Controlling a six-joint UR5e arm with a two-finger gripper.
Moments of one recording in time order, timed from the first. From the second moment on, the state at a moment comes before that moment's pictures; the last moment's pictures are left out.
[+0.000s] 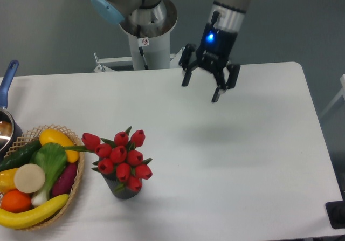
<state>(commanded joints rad) 2.76 -1.57 -1.98 -0.98 0.81 1.50</state>
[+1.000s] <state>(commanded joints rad) 2.65 -1.81 -1.93 -0.93 0.41 1.44</state>
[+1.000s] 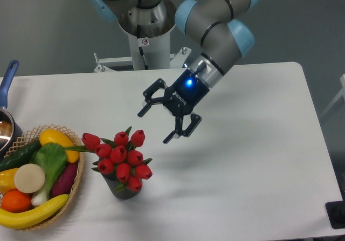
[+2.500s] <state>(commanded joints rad) 2.52 -1.96 -1.83 -0.83 0.41 1.44</state>
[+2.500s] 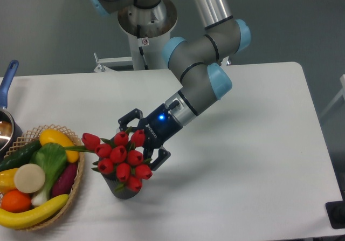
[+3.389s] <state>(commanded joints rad) 2.52 -1.95 -1.83 -0.83 0.41 1.43</state>
